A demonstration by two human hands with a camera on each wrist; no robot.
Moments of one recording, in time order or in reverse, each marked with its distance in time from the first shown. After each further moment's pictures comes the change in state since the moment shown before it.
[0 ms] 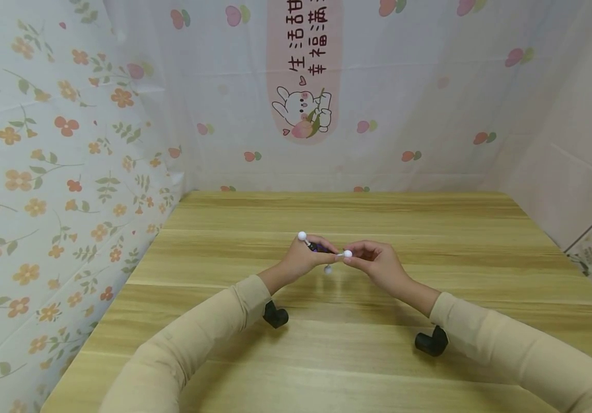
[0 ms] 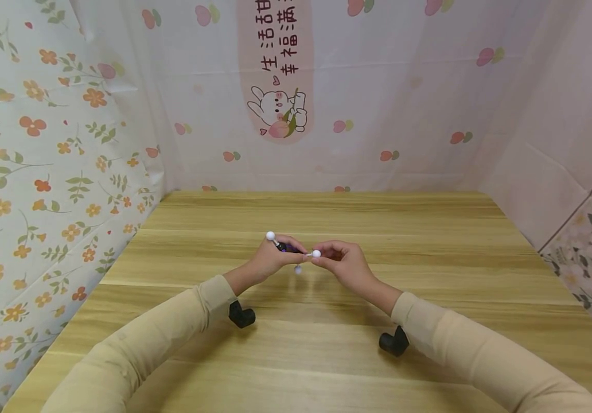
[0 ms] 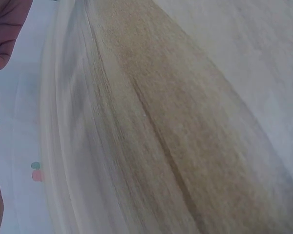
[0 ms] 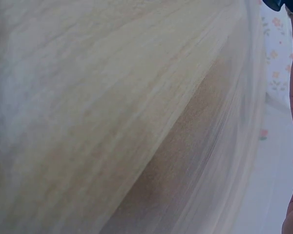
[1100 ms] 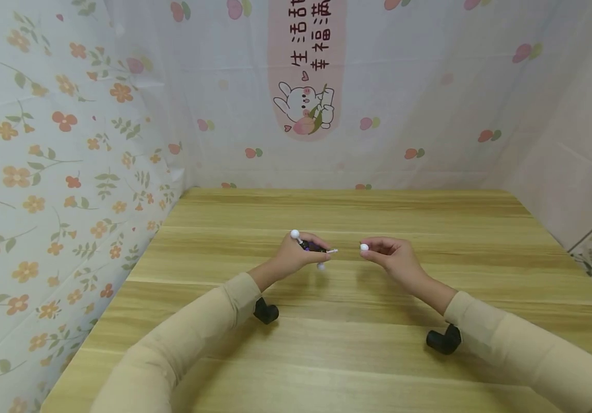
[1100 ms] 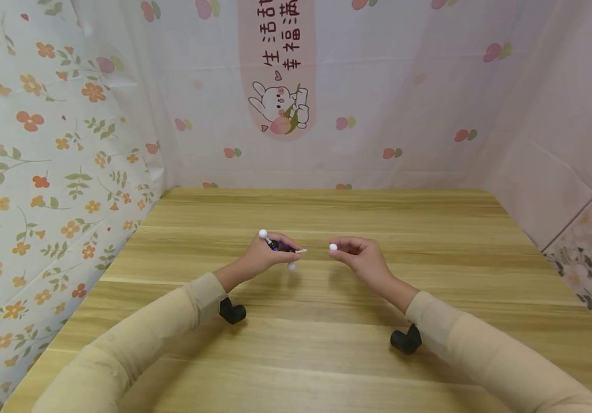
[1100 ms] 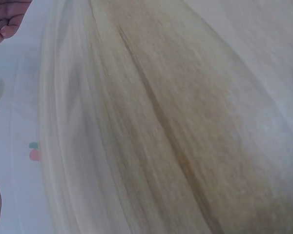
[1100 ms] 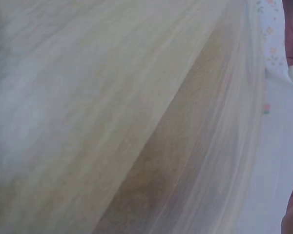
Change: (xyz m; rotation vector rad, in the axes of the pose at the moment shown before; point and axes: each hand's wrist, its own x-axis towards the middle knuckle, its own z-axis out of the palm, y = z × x) left_hand -0.007 -0.007 -0.019 0.062 0.013 0.024; right_hand -0.002 0.007 -0.025 -0.015 0.072 0.106
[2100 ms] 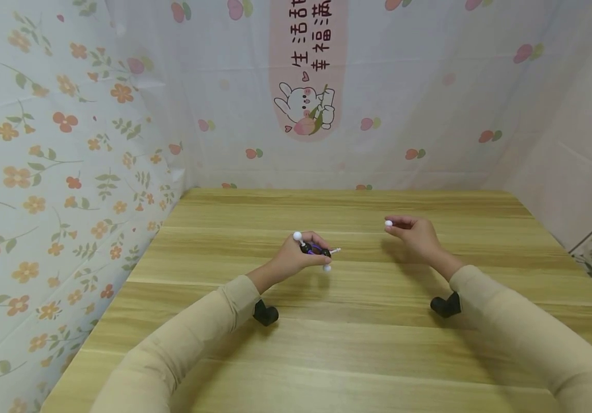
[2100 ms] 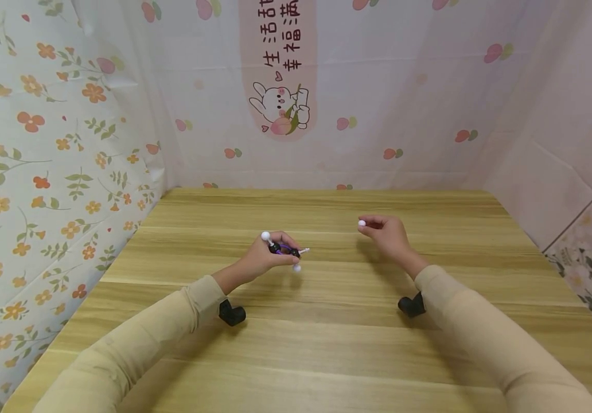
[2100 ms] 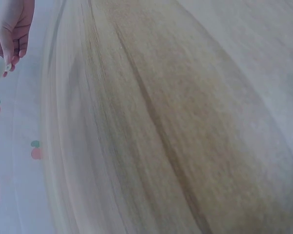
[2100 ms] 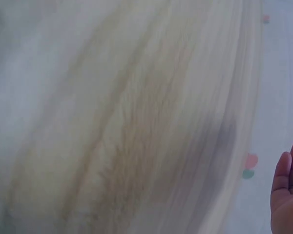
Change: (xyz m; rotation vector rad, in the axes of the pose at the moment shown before) left_hand -0.006 0.001 0.000 -0.097 -0.030 0.003; right_hand 0.047 0.021 -0.058 -0.259 0.097 0.079
